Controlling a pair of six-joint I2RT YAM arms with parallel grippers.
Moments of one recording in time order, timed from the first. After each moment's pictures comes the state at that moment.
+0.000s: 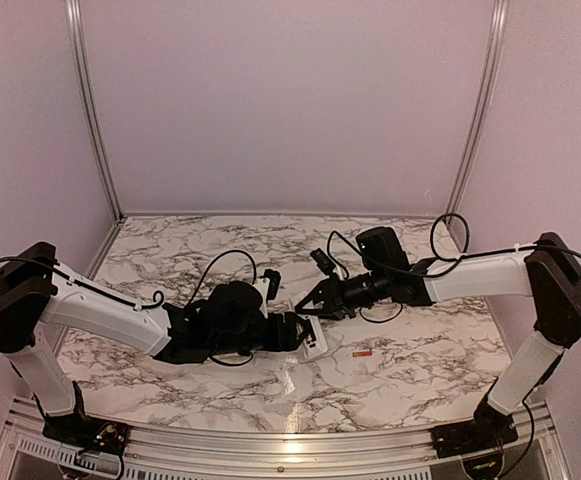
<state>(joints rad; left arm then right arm) -1.15 1.72 0.88 0.36 -0.12 -0.82 0.71 1.65 0.93 0.09 -0.77 0.71</state>
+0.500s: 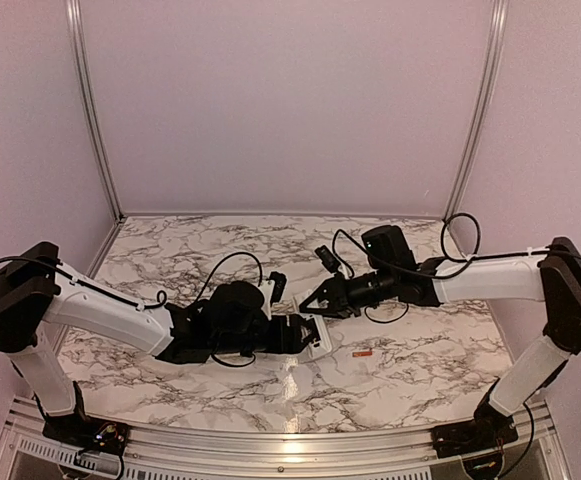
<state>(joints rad) -1.15 1.73 0.89 0.37 -0.07 -0.83 0.71 1.60 0.92 0.05 -0.74 0.68</state>
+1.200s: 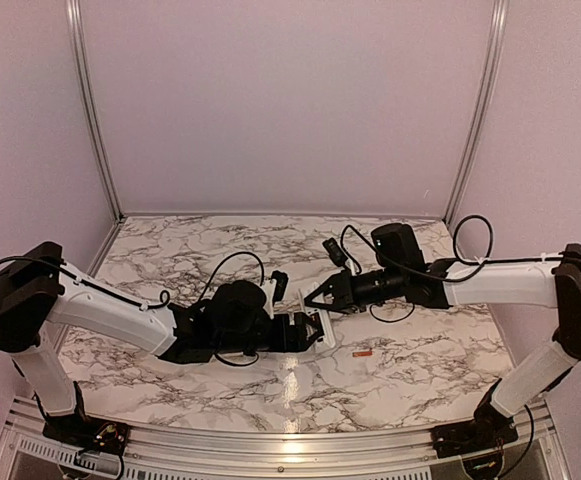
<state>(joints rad) -1.15 1.75 0.90 0.40 -0.04 -0.88 0.70 1.52 0.88 0.07 -0.66 0.64</state>
